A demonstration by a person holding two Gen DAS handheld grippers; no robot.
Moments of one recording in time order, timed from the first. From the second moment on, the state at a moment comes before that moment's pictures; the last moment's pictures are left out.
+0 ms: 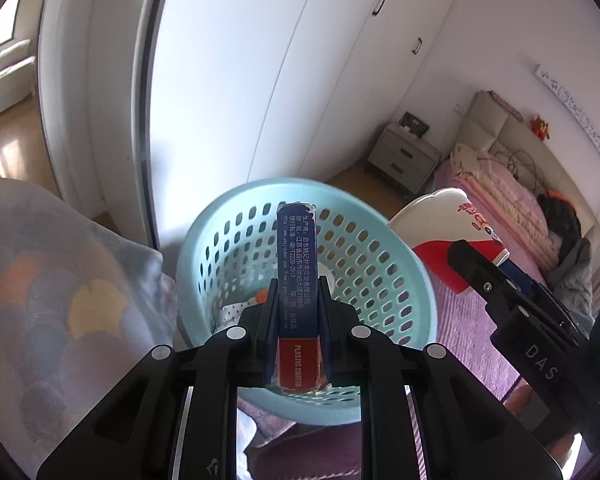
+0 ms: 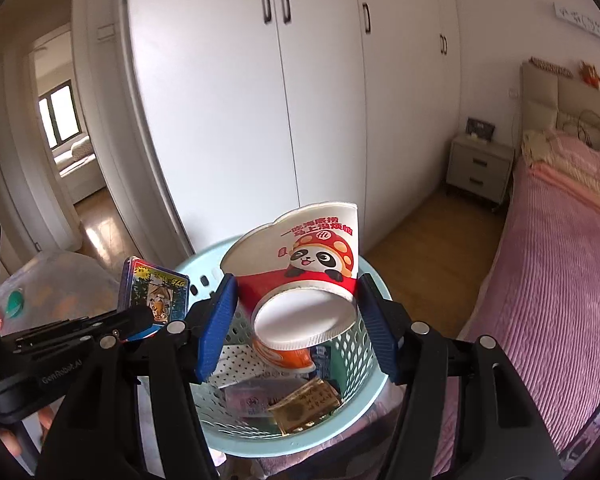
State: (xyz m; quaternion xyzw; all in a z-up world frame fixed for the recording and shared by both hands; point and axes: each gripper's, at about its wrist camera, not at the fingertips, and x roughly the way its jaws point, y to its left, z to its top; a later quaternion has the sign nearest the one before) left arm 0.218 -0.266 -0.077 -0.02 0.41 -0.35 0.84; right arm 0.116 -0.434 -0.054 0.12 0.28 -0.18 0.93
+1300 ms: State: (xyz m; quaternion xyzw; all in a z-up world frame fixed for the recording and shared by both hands) left arm 0.182 -0.074 -0.017 -0.09 0.33 -0.23 0.91; right arm 0.135 -0.323 -0.017 0.09 0.27 -0.06 0.96
